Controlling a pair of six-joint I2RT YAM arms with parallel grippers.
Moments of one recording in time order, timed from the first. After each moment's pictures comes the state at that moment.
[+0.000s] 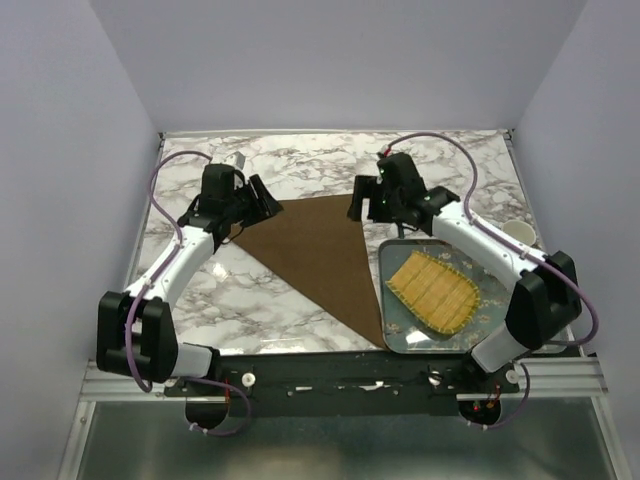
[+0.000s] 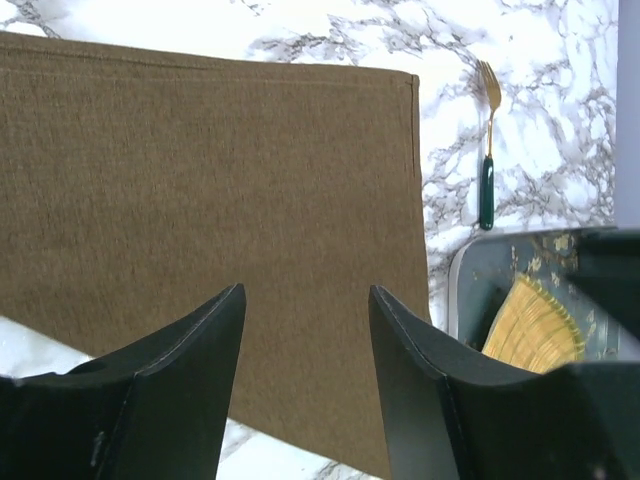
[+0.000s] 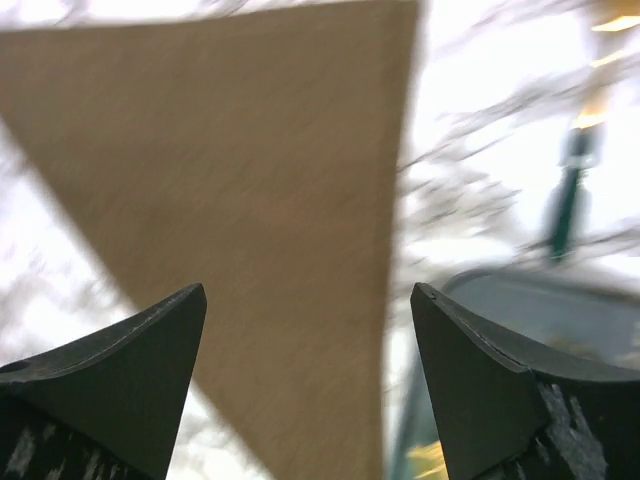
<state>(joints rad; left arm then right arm) -0.19 1.38 0.98 -0.20 0.28 -0.58 0.61 1.55 1.26 -0.47 0.04 0.50</state>
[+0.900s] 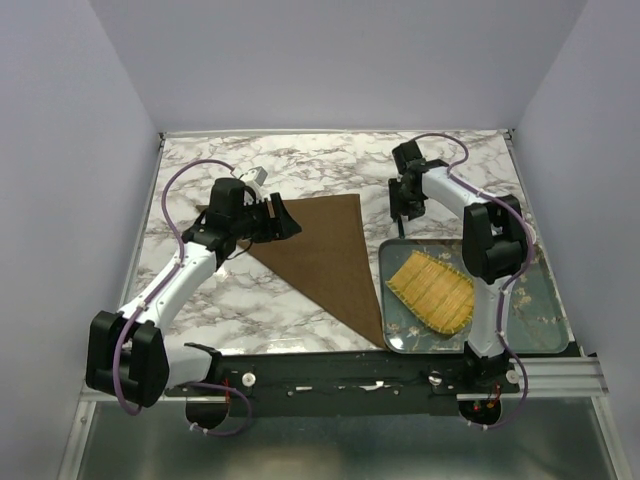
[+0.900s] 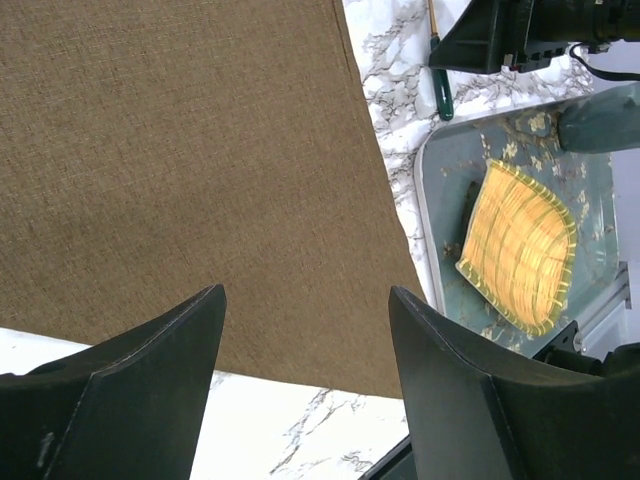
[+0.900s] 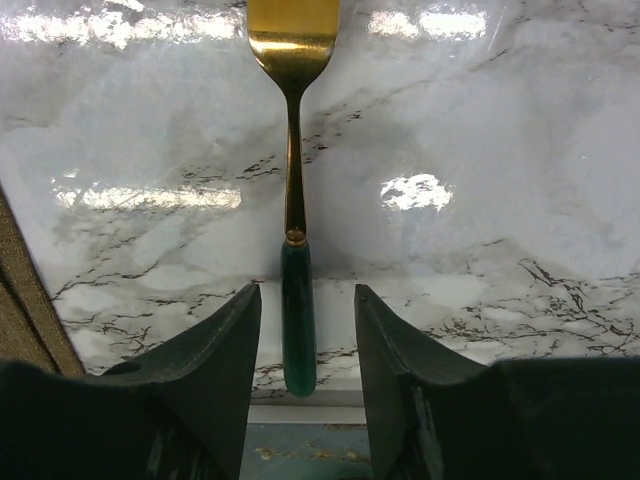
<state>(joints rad) -0.30 1.24 0.87 -0.24 0.40 -0.49 0.30 2.09 1.60 -0.70 0.12 0.23</state>
